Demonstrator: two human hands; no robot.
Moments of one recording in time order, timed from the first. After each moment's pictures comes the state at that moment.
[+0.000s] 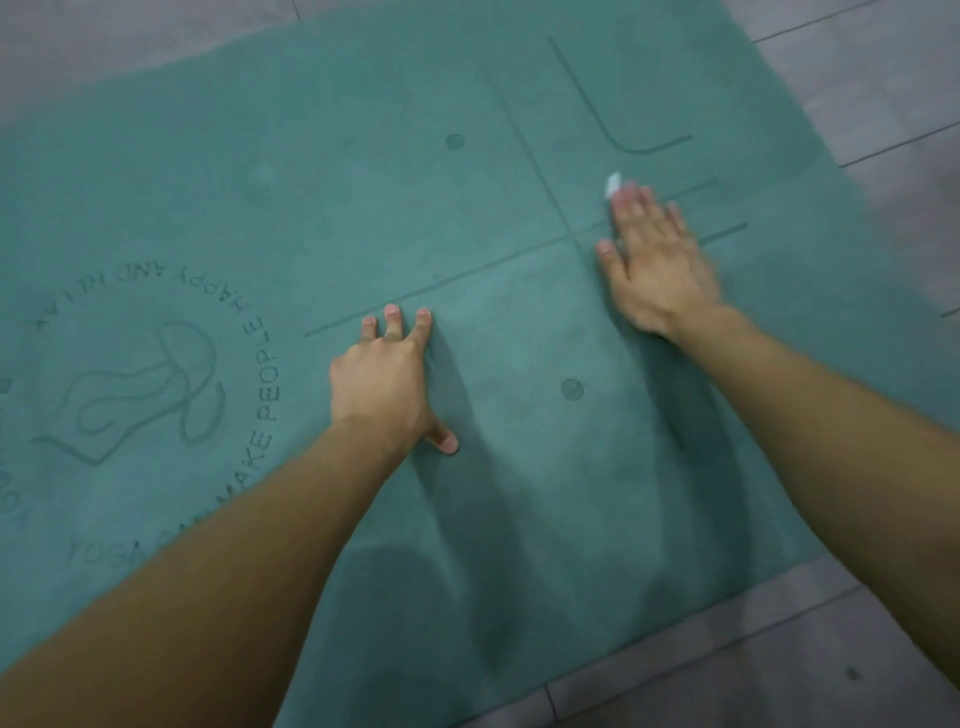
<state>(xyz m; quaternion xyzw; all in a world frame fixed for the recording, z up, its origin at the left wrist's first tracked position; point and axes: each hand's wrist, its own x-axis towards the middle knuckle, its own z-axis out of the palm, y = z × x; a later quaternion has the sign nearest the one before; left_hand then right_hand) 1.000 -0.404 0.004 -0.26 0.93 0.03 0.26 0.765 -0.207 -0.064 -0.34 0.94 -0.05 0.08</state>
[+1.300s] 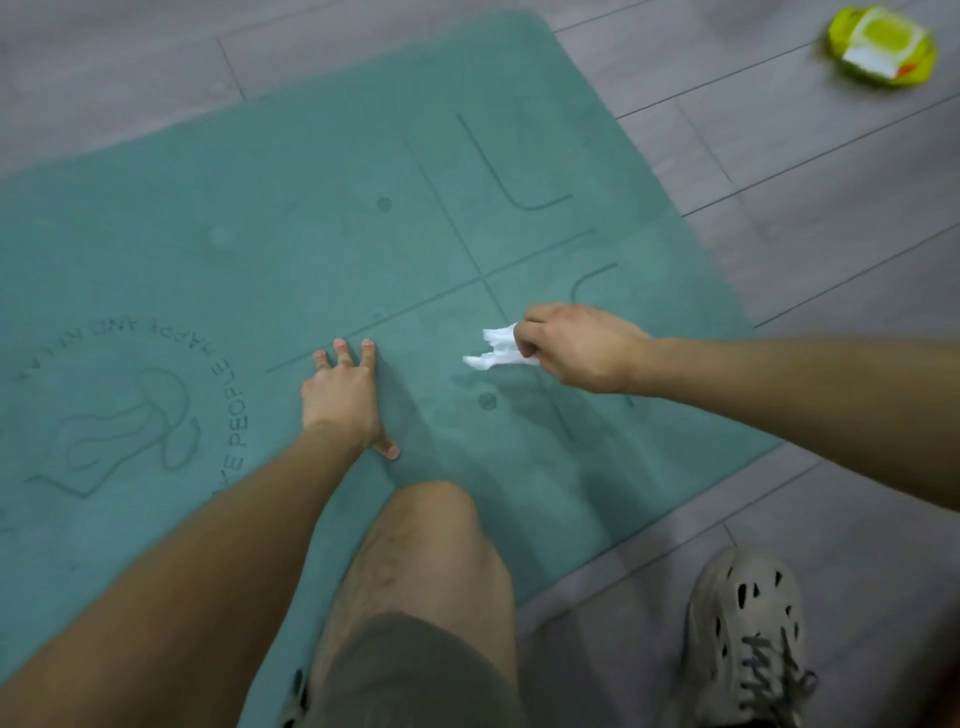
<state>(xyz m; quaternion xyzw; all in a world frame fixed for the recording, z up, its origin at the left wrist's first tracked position) 0.982 -0.402 0.000 -0.27 0.91 0.03 0.31 0.799 -0.164 0.049 -0.53 0.82 0.00 0.23</state>
